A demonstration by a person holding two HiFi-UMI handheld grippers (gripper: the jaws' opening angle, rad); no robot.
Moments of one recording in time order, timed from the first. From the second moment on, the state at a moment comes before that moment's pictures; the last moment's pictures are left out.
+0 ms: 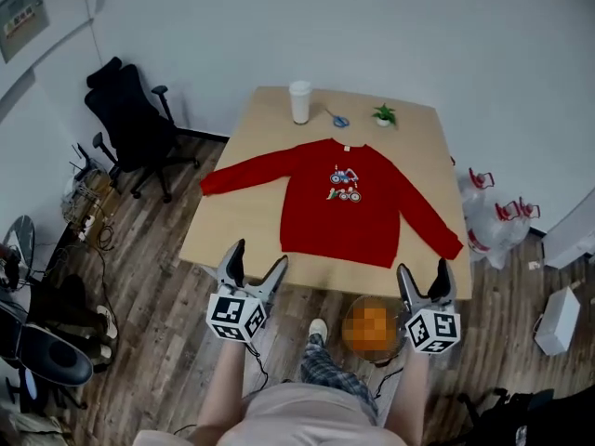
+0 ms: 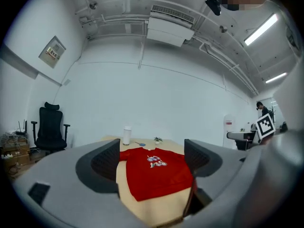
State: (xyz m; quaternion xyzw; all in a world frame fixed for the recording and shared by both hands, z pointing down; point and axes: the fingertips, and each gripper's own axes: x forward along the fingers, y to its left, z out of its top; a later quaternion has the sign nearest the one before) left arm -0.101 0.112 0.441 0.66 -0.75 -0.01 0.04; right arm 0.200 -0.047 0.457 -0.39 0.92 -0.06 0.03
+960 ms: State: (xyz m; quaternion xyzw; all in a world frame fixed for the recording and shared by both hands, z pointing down) left arm -0.214 -0.081 0.423 0.65 -0.76 -0.01 0.05; right arm 0.089 -0.236 0.429 -0.39 0.92 -0.08 0.02
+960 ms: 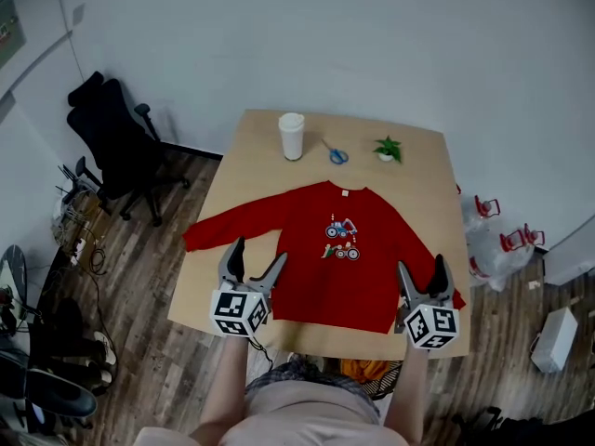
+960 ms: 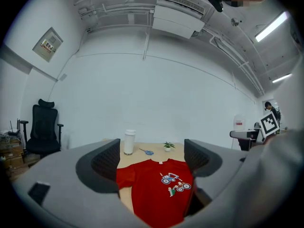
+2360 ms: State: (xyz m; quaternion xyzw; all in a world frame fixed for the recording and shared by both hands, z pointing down) left arm -0.463 0.015 0.564 0.38 -0.90 0.01 0.23; right arm -0.364 -0.146 0.511 -0.01 0.98 -0.10 -0.15
